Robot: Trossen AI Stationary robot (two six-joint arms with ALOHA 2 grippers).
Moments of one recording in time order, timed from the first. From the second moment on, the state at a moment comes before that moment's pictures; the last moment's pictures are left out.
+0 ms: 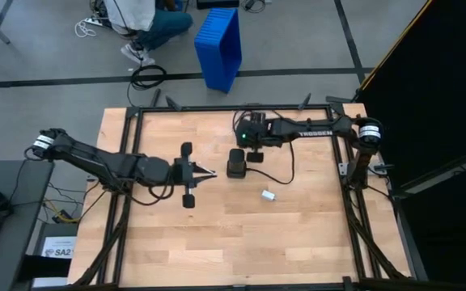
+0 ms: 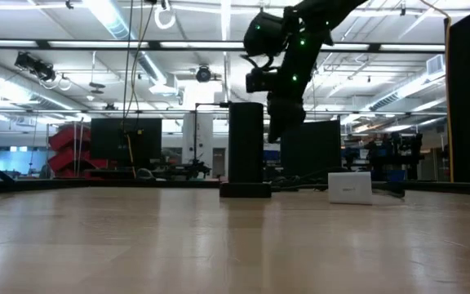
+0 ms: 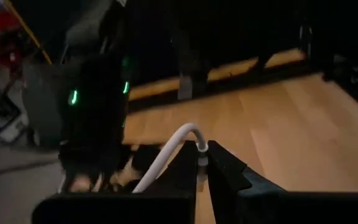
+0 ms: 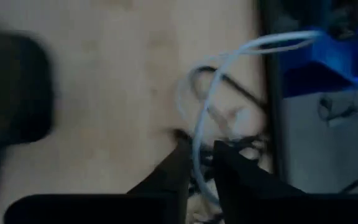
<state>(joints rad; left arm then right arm) -0.30 1.10 0.84 -0.03 -0.44 0.13 -0.21 1.82 1.38 -0.64 0.42 -0.31</state>
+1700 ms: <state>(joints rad) -0.40 1.03 0.18 0.71 -0.66 -0.21 0.29 1.74 1.15 -0.77 0.34 0.53</state>
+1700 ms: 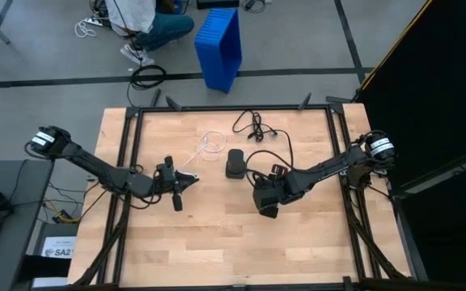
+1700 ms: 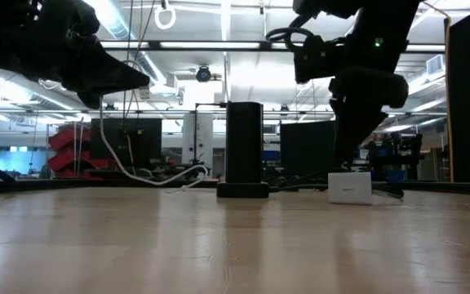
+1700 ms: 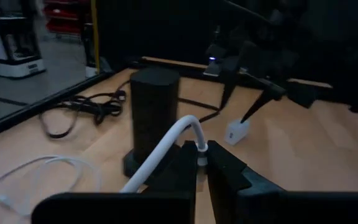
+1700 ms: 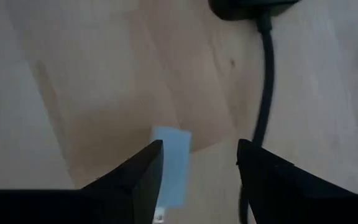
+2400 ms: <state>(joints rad) -0.40 1.07 0.18 0.83 -0.58 -0.16 0.29 1.73 0.90 -0.39 0.26 0.60</state>
